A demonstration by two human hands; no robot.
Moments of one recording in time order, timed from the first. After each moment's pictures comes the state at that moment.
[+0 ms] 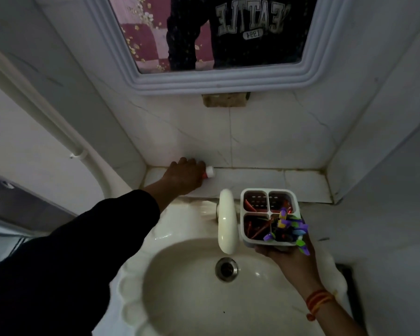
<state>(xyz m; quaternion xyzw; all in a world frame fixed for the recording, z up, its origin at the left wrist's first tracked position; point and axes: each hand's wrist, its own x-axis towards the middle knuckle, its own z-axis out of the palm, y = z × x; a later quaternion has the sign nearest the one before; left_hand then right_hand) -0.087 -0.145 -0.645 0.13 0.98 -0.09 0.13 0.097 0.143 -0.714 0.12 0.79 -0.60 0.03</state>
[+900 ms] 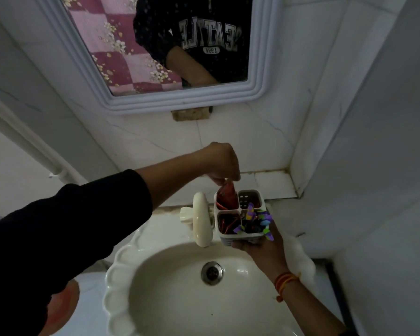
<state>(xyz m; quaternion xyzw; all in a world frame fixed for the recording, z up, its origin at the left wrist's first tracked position) -0.065 0.008 -0.519 0.18 0.95 0.08 0.25 0.101 0.130 -0.696 0.11 0.69 -0.71 0.04</state>
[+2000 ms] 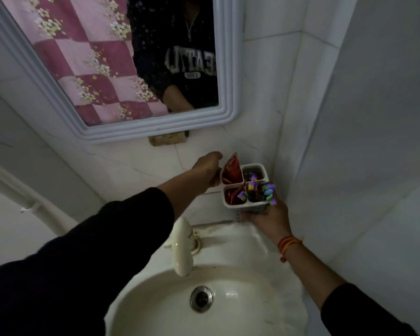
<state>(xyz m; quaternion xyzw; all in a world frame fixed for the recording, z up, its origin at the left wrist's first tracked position) -0.097 0.050 -0.545 -0.17 0.76 0.58 0.22 0.018 0.200 -0.658 0.13 0.80 -0.58 -0.10</state>
